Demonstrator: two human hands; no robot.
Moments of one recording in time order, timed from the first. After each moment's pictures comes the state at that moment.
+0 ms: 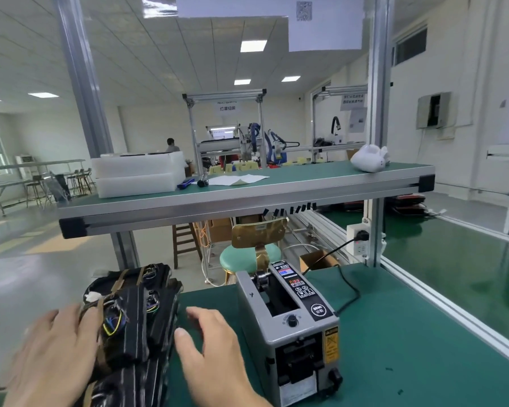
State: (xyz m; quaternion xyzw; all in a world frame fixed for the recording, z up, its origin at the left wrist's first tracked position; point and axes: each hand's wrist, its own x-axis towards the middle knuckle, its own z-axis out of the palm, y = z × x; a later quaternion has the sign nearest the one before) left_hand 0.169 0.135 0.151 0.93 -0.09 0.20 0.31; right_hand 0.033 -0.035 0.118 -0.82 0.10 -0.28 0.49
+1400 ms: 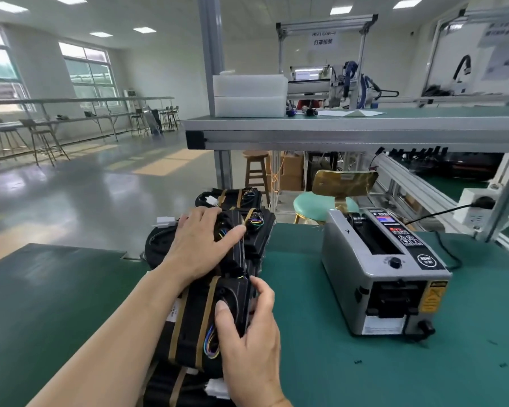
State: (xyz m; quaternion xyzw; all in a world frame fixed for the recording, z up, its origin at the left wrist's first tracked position) left_hand 0.150 0.141 0.154 0.91 -0.28 0.14 0.26; right_hand 0.004 0.087 0.065 -0.75 0.14 -0.28 0.59
